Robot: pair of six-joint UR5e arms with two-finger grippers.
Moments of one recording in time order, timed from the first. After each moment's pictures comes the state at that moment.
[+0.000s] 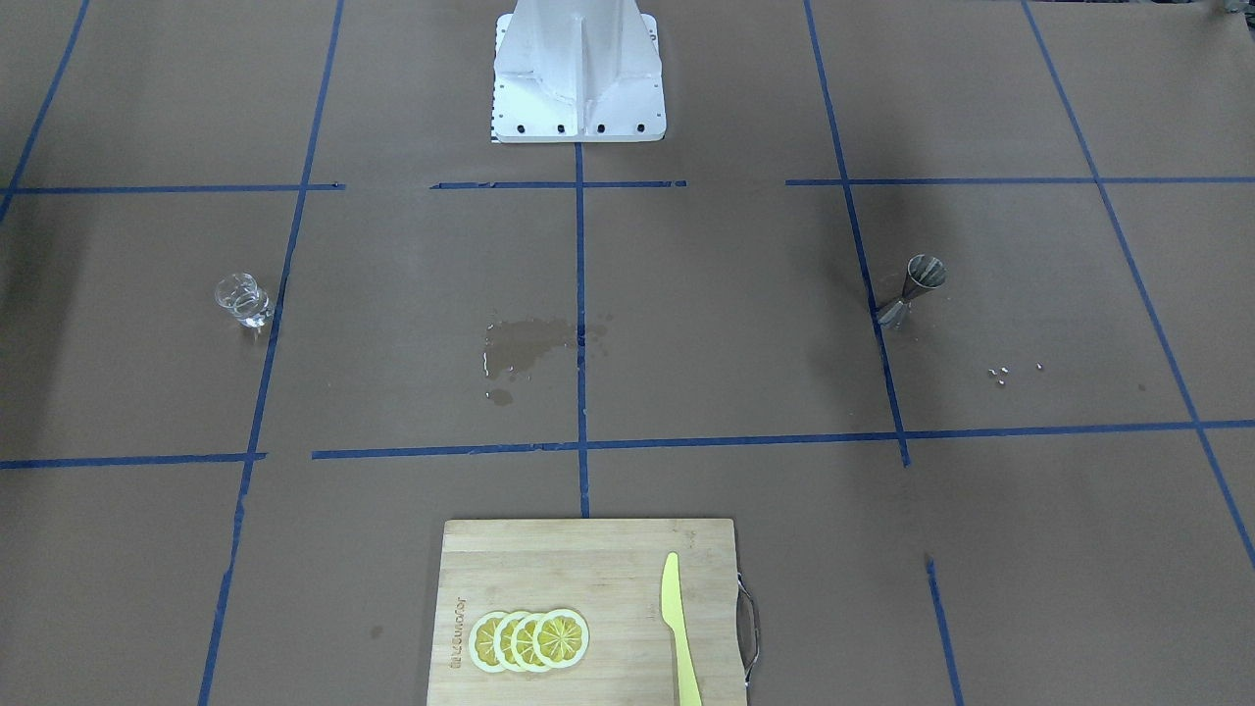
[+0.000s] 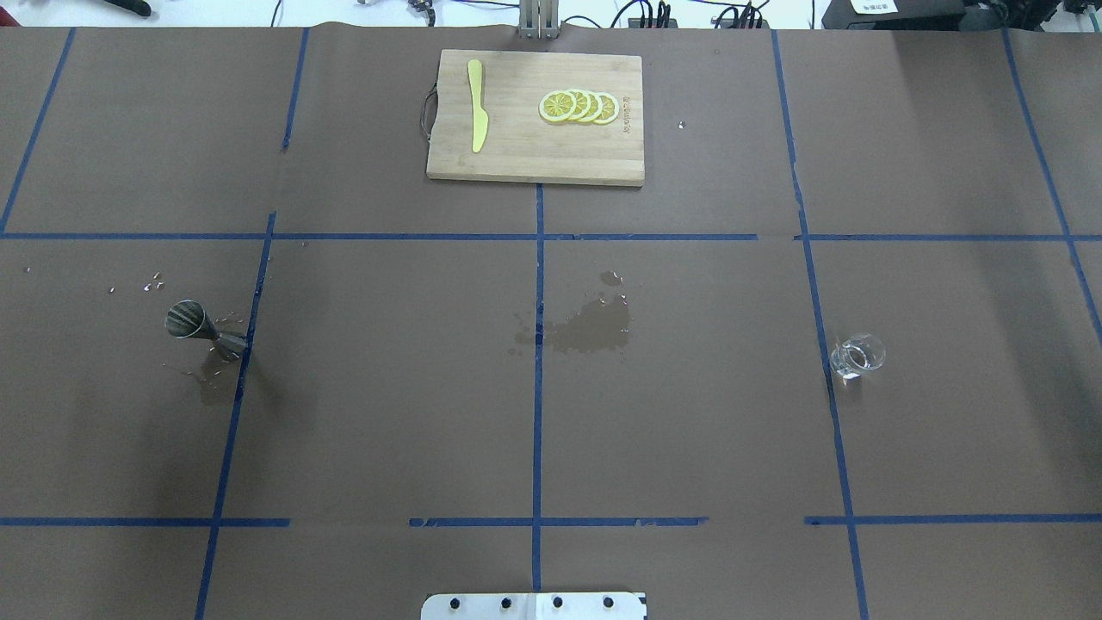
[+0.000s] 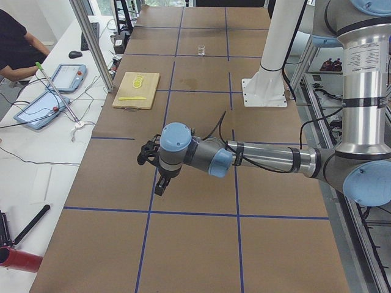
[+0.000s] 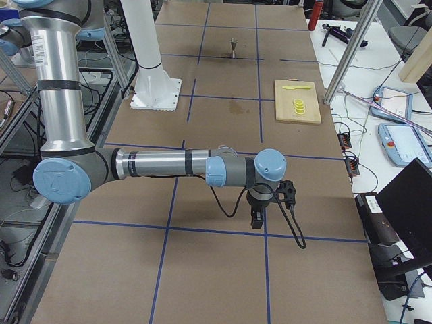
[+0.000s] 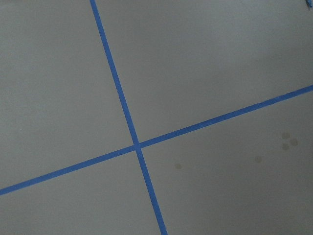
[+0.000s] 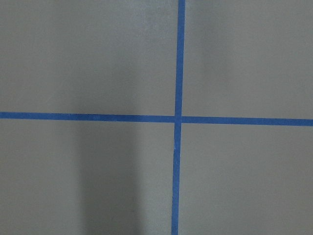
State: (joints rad) left arm -1.53 -1.47 -1.76 -1.87 -2.41 0.03; right arm 1.53 -1.50 1.57 -1.61 2.36 0.03
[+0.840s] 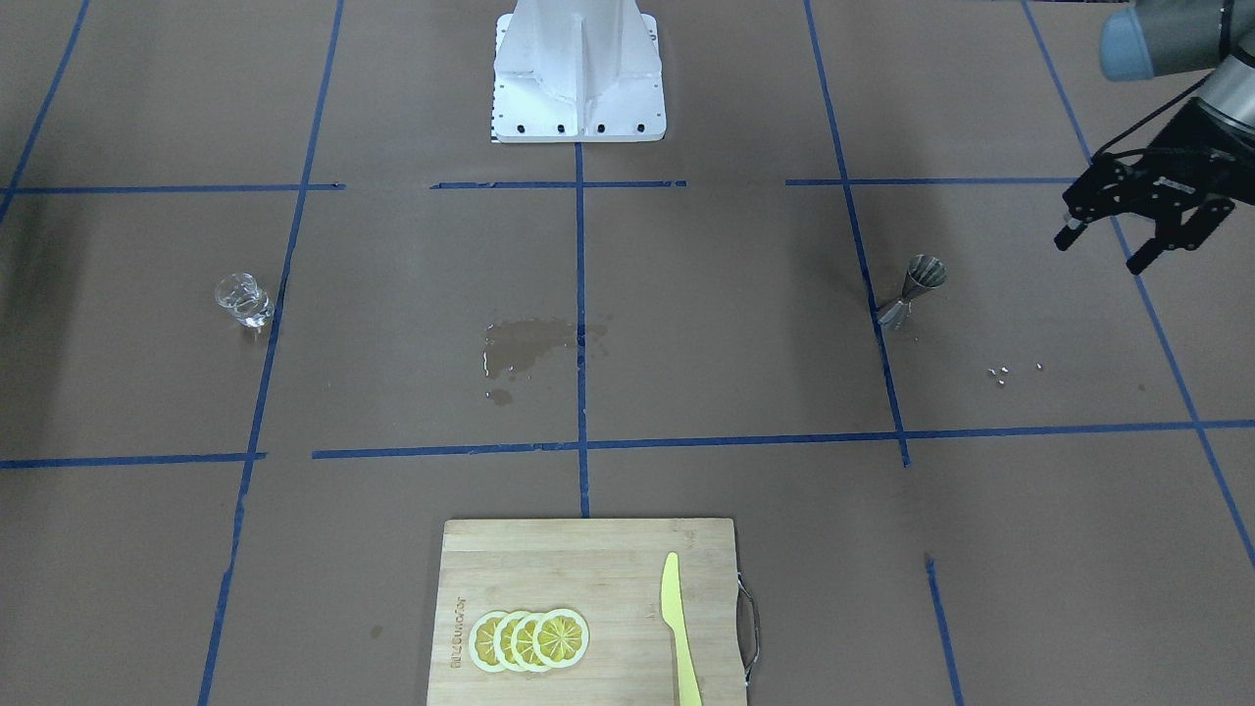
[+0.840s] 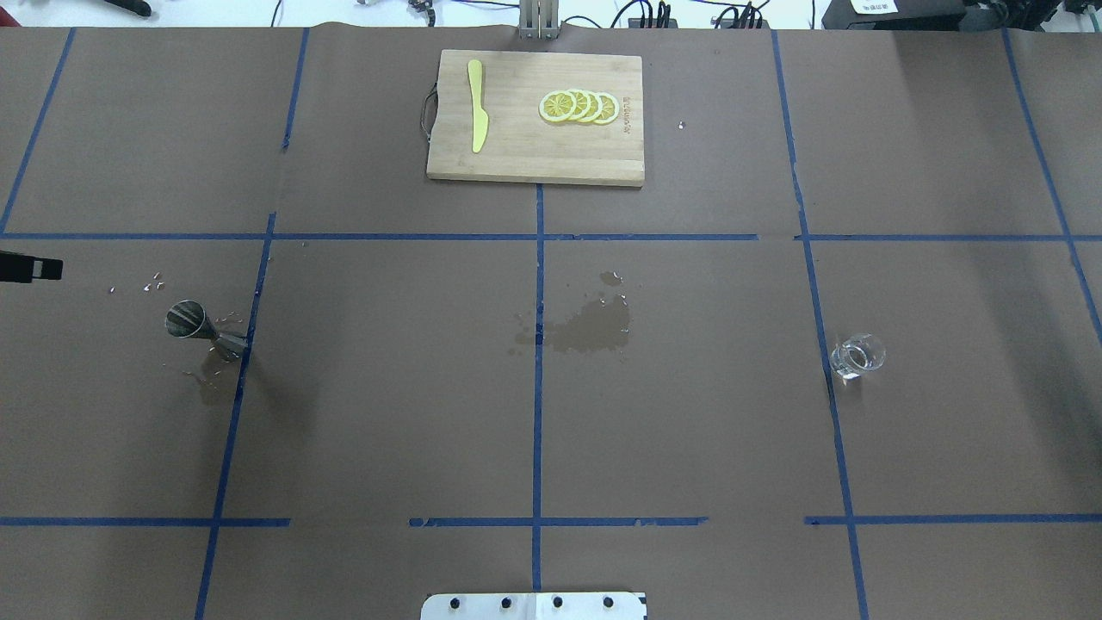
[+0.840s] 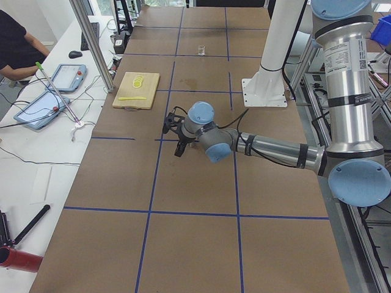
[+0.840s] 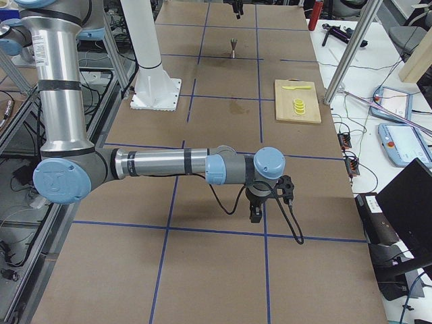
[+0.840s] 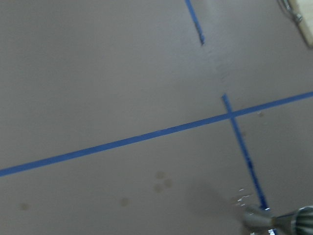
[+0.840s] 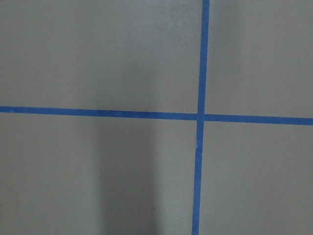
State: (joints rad) left arm -1.06 -1.35 -1.93 -2.45 -2.13 -0.80; right arm 1.51 -1.51 1.59 -1.61 2.42 0.03
